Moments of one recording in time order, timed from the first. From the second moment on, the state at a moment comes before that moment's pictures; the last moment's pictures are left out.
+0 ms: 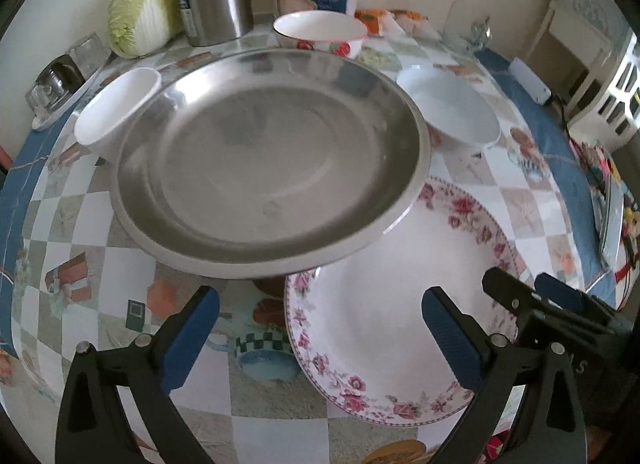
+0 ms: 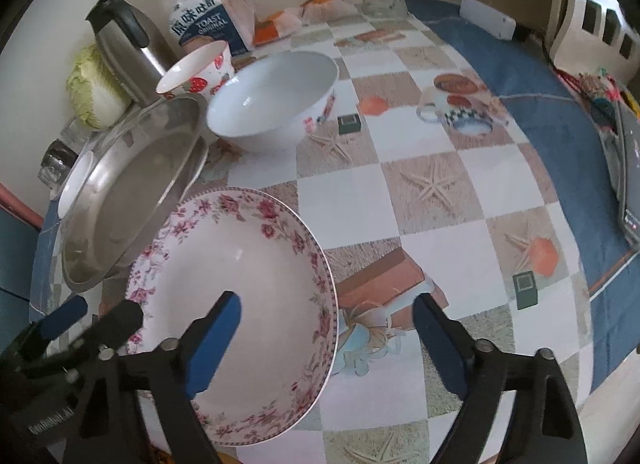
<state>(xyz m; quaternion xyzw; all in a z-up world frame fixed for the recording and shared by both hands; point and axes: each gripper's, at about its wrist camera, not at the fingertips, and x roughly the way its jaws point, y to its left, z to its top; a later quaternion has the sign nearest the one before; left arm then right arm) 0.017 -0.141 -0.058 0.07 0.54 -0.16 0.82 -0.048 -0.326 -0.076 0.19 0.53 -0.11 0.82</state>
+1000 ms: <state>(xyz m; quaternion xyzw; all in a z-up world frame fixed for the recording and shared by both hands) 0.034 -0.151 -0.094 0.08 0.59 -0.15 0.78 -0.036 -0.327 -0.097 0.23 0.54 -0.07 0.81</state>
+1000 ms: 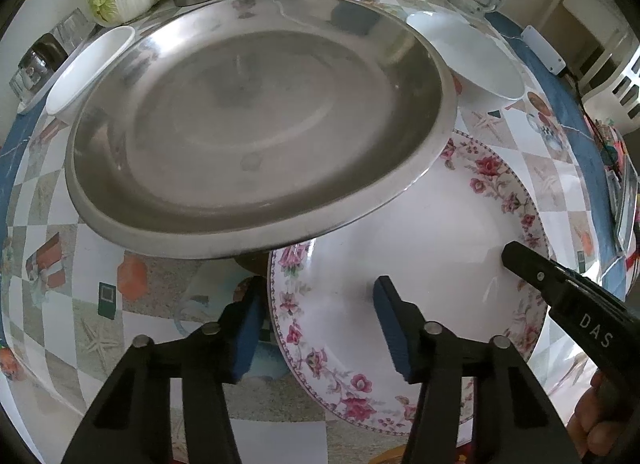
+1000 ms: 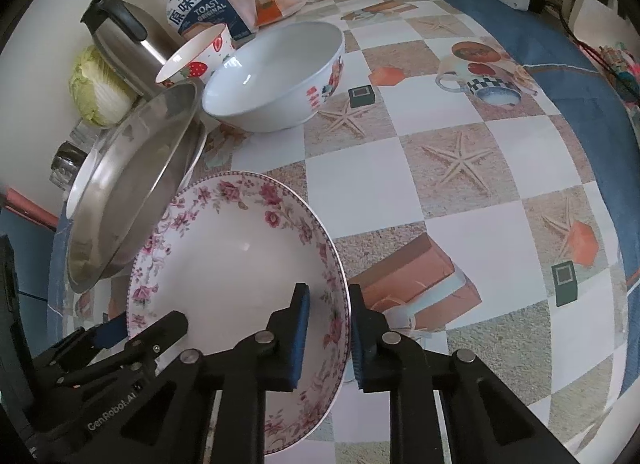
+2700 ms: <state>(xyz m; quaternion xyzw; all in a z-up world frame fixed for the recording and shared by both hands) 0.040 -0.163 -0.103 0.00 0.59 -0.22 0.77 -0.069 -0.362 -0.092 0.28 0.52 -0.10 0.80</state>
